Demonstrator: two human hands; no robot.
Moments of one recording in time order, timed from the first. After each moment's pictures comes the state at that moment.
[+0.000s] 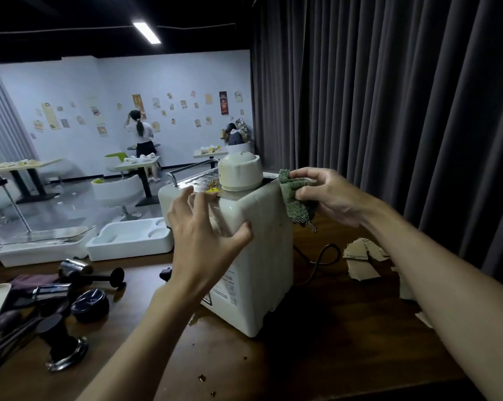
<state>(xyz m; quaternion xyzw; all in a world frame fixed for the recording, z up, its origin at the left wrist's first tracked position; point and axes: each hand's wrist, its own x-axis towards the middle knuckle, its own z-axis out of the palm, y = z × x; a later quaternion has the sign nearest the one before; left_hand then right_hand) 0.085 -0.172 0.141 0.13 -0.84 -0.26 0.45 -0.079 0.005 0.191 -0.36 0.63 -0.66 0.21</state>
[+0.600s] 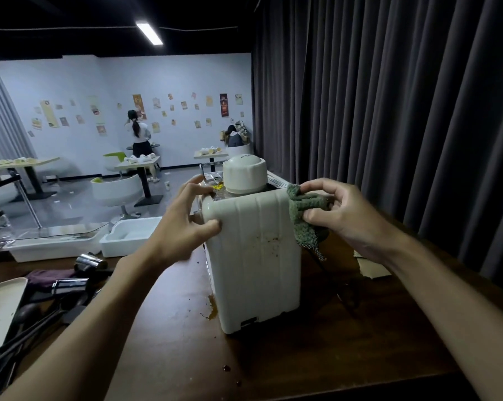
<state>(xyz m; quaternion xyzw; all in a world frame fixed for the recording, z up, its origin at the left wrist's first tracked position) 0.114 -0.264 0.162 -0.02 -0.87 -0.38 0.32 0.009 0.001 0.184 -0.37 0.66 -0.65 0.09</state>
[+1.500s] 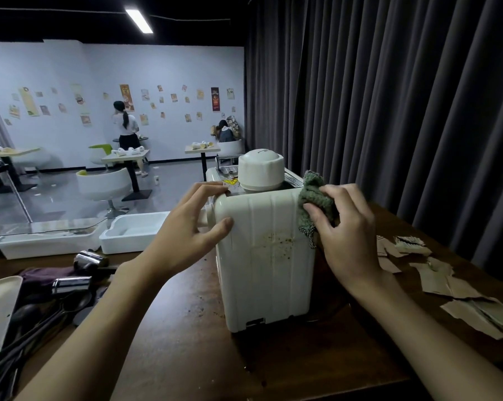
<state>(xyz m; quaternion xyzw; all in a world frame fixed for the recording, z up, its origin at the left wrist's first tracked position) 0.134 -0.296 0.152 -0.07 -0.90 -0.27 0.34 0.025 -0.058 0.135 -0.32 0.71 -0.43 -0.46</state>
